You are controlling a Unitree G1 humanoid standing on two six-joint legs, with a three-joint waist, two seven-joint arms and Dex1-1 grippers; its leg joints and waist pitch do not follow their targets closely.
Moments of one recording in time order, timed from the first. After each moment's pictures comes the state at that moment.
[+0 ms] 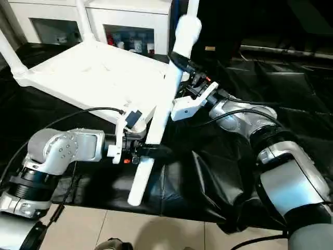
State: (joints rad) left arm -0.63 0.29 -0.17 0.09 -0.65 1.17 -0.76; right arm -1.03 -0.52 0.52 1.05 -1.00 -0.82 -0.55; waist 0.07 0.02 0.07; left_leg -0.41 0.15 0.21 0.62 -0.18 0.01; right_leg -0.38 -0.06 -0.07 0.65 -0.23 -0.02
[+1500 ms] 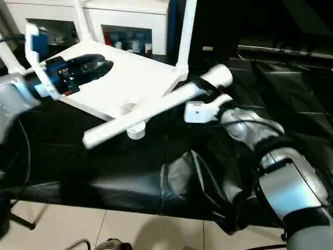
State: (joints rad) left arm -0.75 0.48 0.16 0.19 -0.56 0.65 -0.75; right arm -0.98 -0.51 0.46 1.26 -0.78 -0.69 -0.18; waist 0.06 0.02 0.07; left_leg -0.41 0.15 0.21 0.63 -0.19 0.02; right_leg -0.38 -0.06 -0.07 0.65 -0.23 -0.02
